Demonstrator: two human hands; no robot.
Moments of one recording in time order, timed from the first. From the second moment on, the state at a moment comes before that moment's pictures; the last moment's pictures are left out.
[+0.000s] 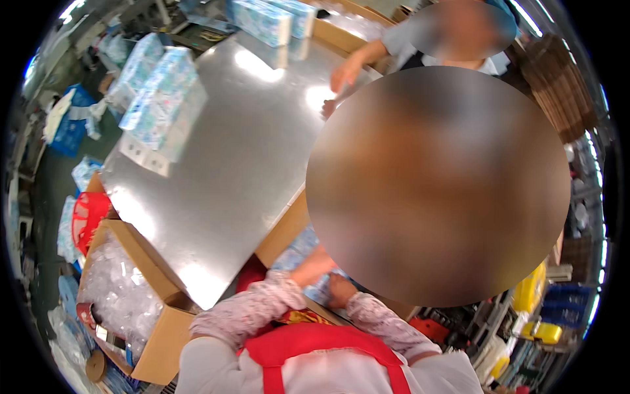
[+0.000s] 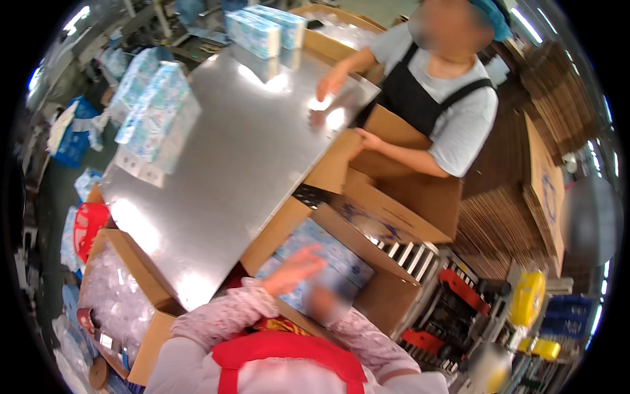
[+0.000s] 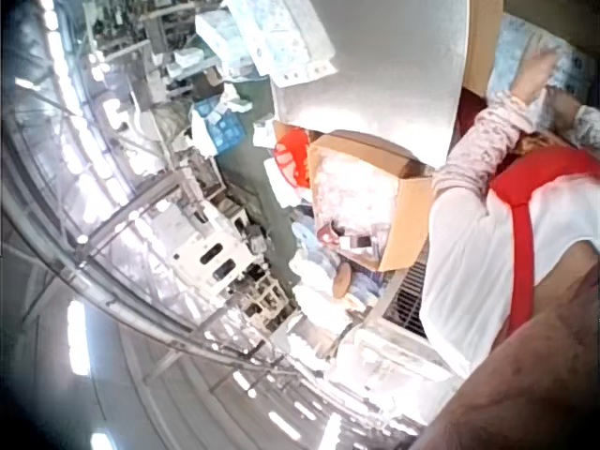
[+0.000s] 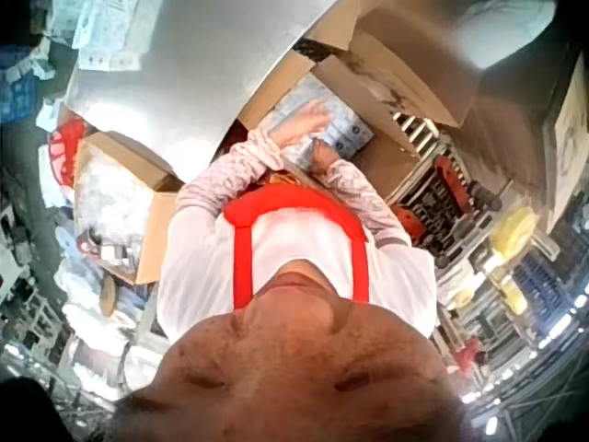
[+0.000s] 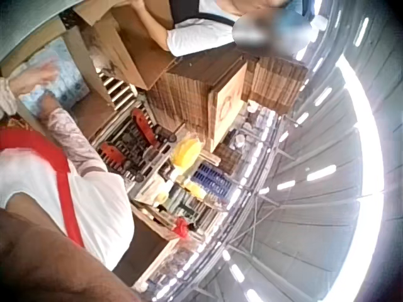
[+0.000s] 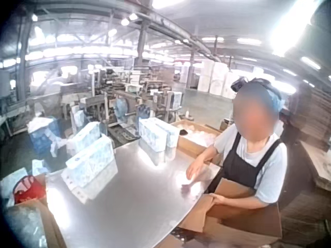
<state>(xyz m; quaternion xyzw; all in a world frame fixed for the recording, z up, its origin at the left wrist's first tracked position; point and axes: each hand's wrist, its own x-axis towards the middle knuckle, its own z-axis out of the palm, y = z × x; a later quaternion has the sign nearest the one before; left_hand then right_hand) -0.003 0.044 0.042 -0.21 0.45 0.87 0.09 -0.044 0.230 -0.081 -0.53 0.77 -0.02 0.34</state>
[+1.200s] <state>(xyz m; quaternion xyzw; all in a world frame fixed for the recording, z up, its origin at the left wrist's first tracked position) 0.190 -0.175 0.016 -0.34 0.50 0.75 -0.26 -0.114 -0.216 0.051 -0.38 0.53 -0.33 0.68</state>
